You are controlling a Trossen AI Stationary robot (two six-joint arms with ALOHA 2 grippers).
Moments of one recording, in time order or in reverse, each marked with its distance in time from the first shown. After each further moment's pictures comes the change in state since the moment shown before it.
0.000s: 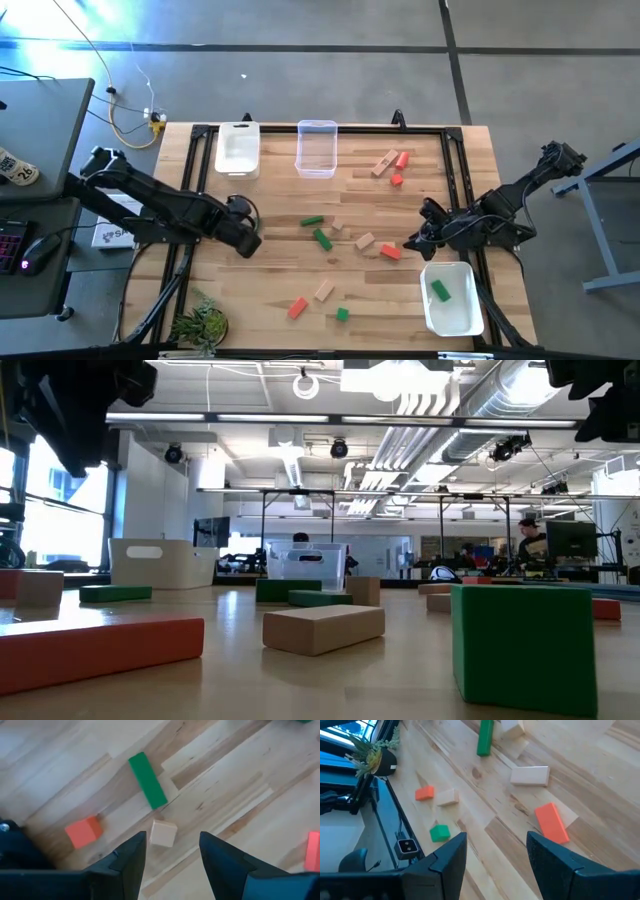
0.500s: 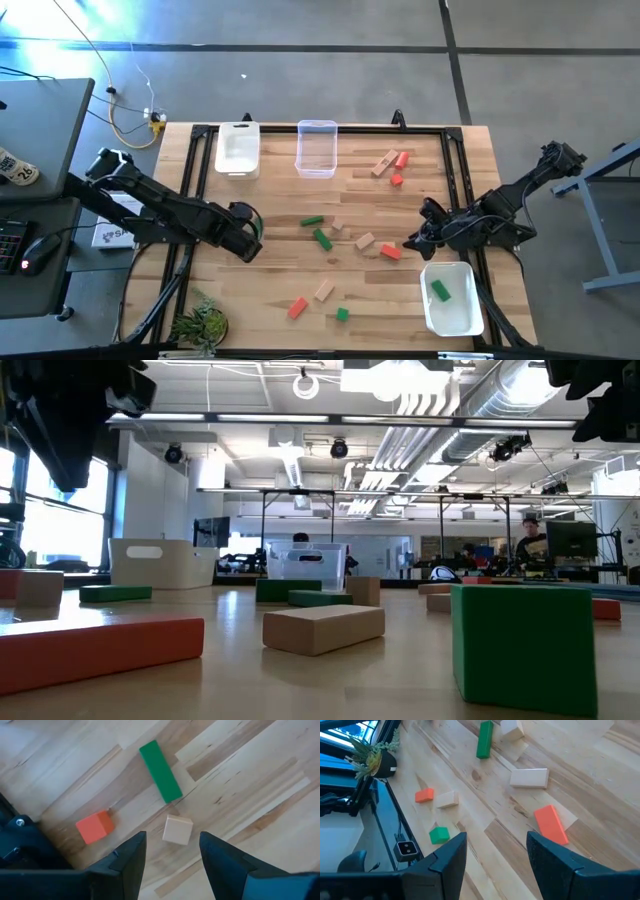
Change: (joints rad) left arm -0.033 0.076 -0.001 -0.036 -0.005 -0.007; right arm -0.001 0.000 0.000 0.002 0.014 0.000
